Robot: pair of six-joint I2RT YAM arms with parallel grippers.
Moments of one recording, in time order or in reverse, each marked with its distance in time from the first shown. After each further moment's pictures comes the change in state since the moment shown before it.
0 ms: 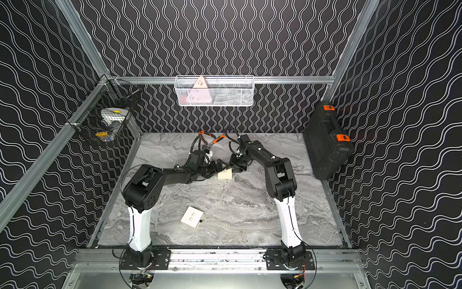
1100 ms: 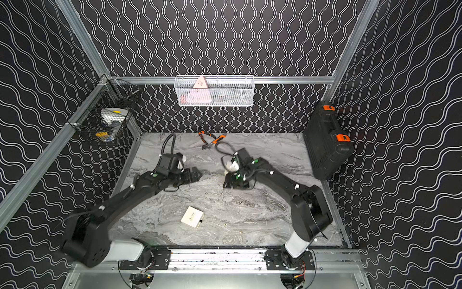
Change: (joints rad) left arm 0.075 -0.804 -0.335 -0.728 -0.275 0.222; right arm 0.320 -0.698 -0.664 0.077 0.160 -0.107
